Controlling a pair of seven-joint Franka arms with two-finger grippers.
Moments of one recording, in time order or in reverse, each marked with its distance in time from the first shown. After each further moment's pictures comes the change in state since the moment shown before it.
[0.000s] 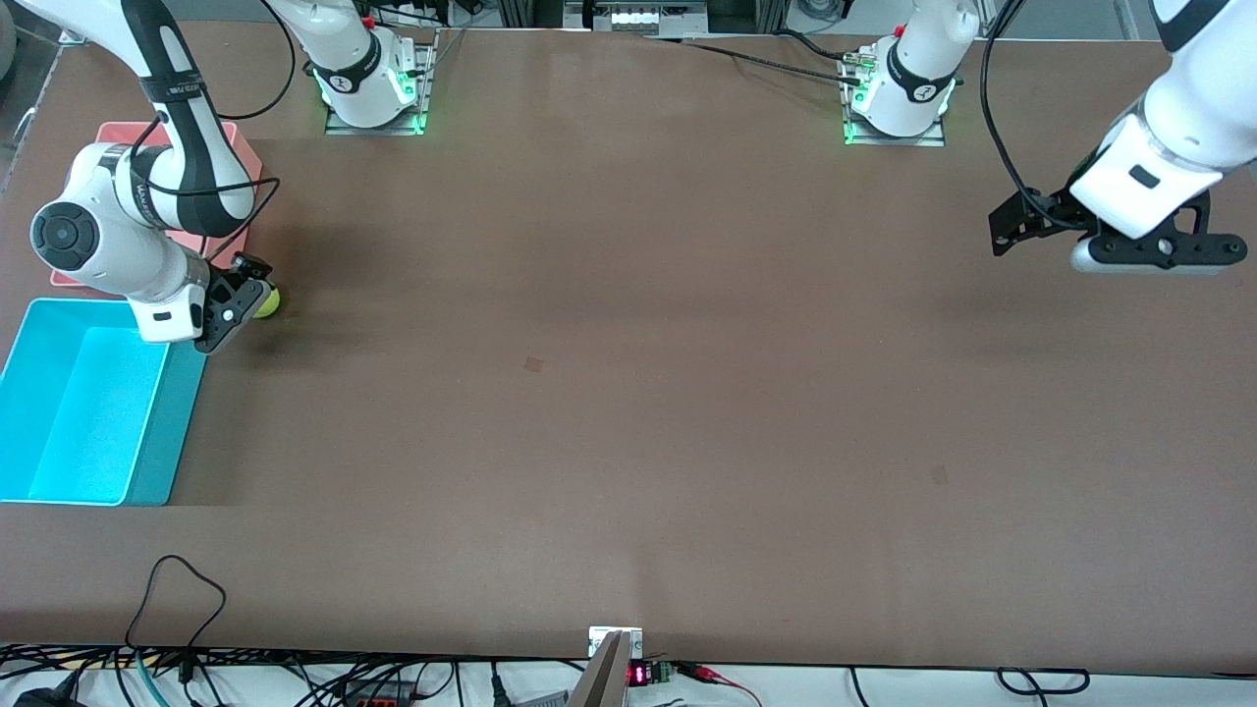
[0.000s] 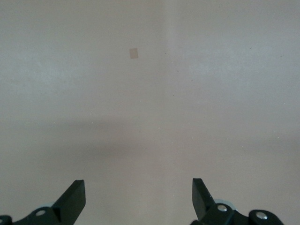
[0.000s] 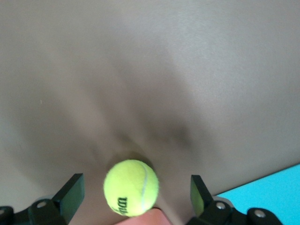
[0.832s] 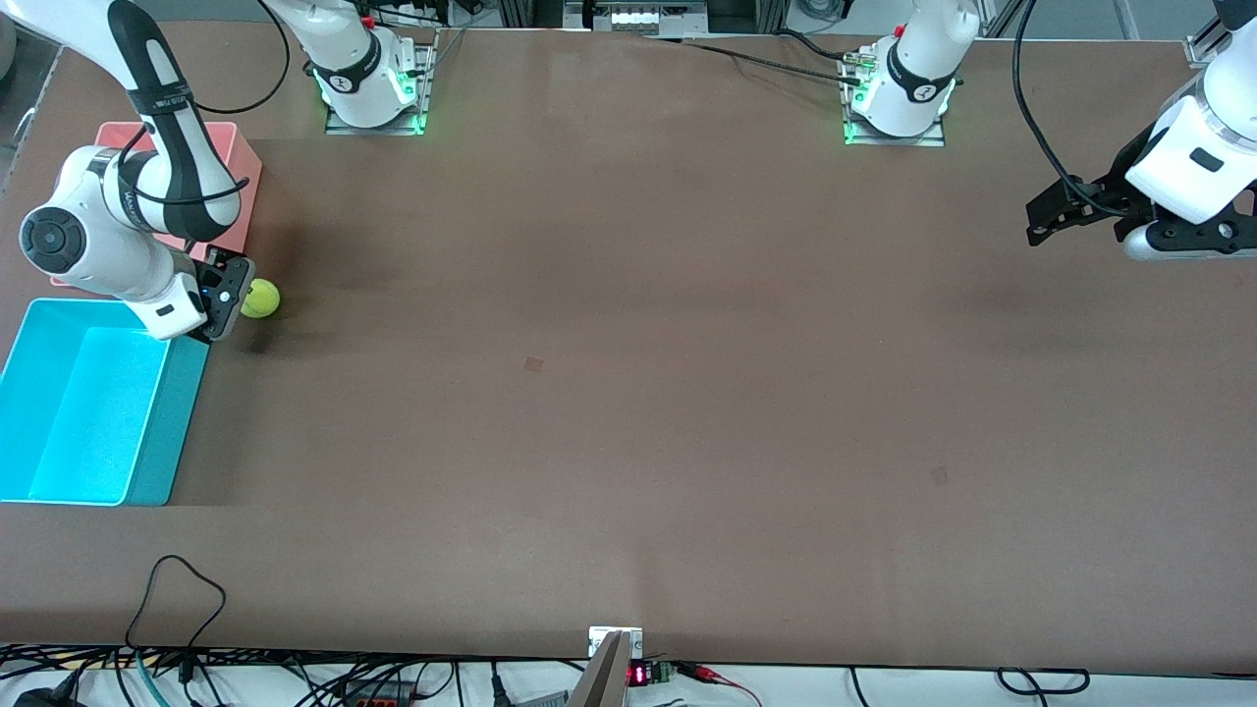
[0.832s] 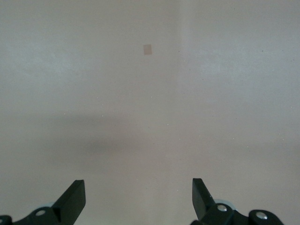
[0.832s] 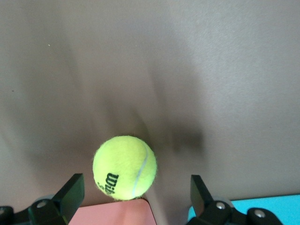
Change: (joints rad) left arm 0.032 0.000 0.028 0.026 -0.002 -0.048 0.006; right arm -0.069 0.035 -0.001 -0.036 -0.008 0.044 -0.275
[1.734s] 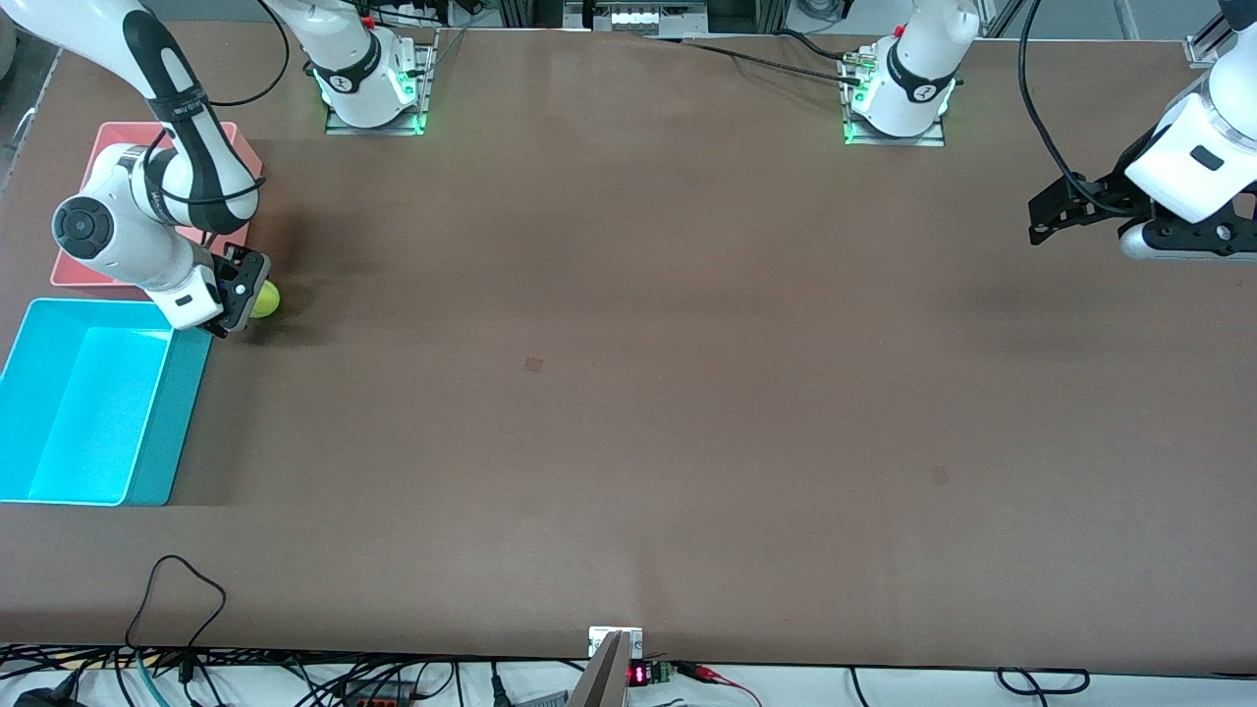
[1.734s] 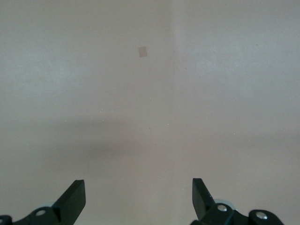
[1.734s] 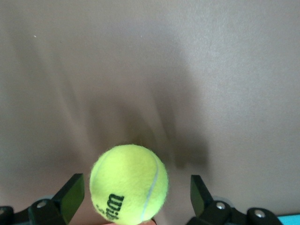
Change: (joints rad) left arm 0.009 0.011 -0.008 0.022 0.000 -0.009 0.097; right arm -0.023 0.023 0.000 -0.090 0.000 0.151 -0.004
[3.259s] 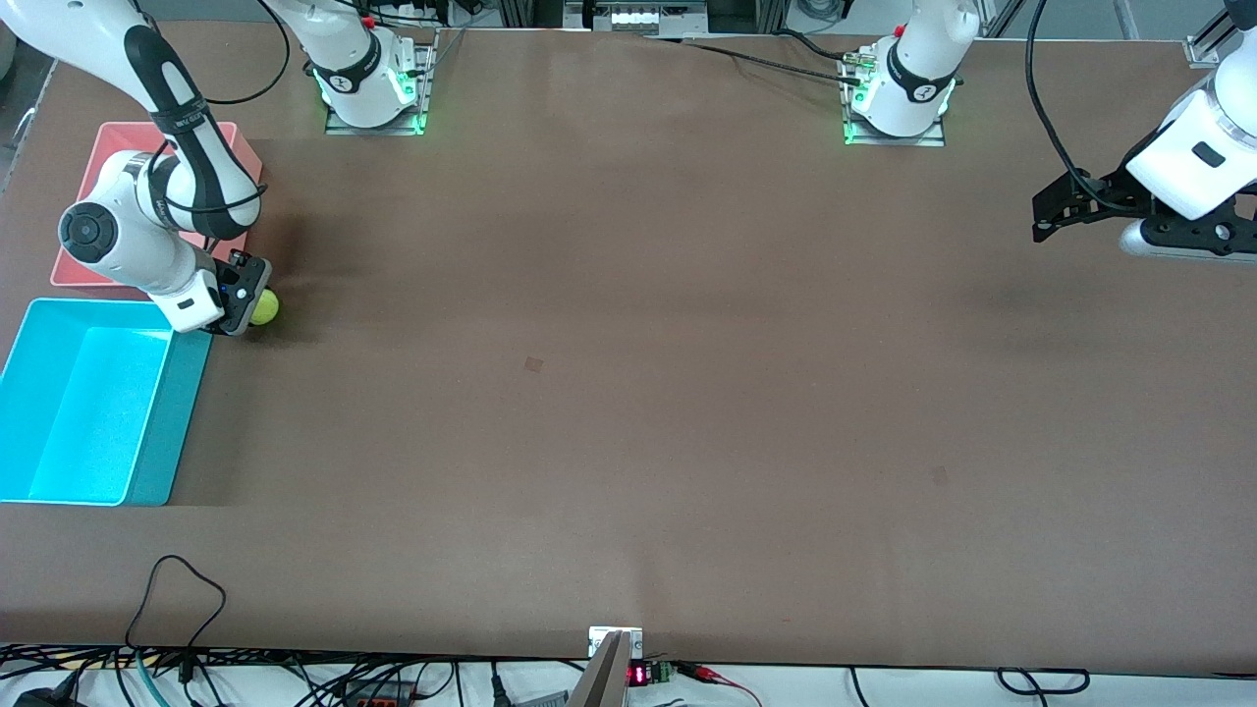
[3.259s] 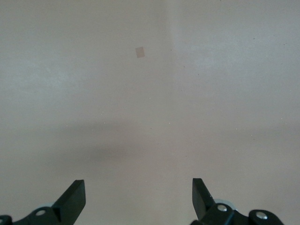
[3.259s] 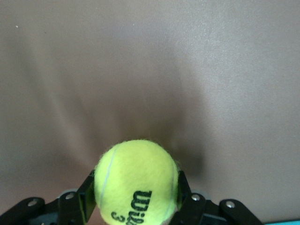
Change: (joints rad) left arm 0.004 0.000 0.001 0.001 0.000 0.000 0.037; right arm -0.015 0.032 0.000 0.000 0.000 0.041 -0.003
